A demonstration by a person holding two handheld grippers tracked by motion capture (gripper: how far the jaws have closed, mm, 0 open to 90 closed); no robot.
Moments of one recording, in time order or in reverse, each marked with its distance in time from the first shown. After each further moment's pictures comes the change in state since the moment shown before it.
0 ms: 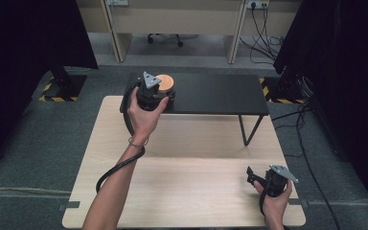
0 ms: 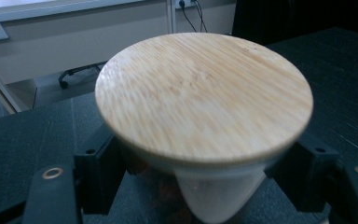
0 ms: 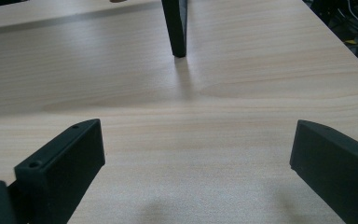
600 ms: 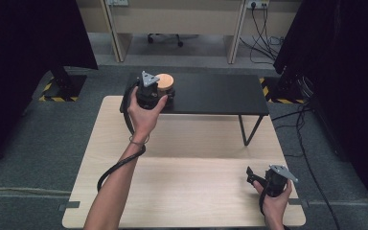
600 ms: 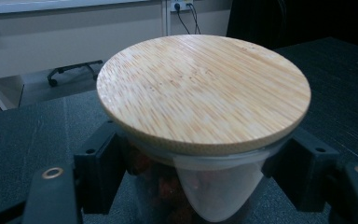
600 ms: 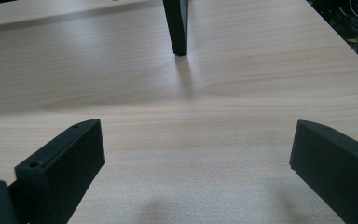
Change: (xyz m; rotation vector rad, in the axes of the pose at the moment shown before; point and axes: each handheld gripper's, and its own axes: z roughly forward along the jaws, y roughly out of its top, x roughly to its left) left arm 0.011 -0.003 0.006 -0.010 -0.029 -0.033; right arm 0.000 0.001 0.001 0.006 0.002 0.001
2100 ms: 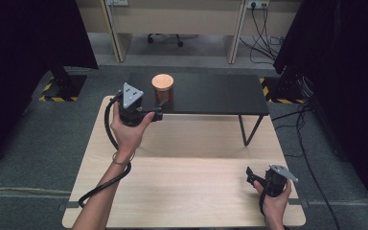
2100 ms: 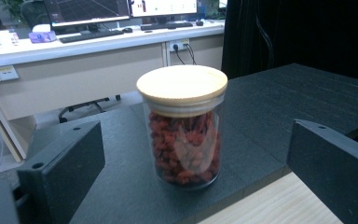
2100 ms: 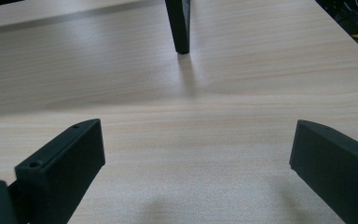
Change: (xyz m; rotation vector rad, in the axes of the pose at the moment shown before) left arm -0.002 -0.044 -0.081 -0.178 0.000 0.061; right arm -0.002 0.001 0.000 0.007 0.011 0.012
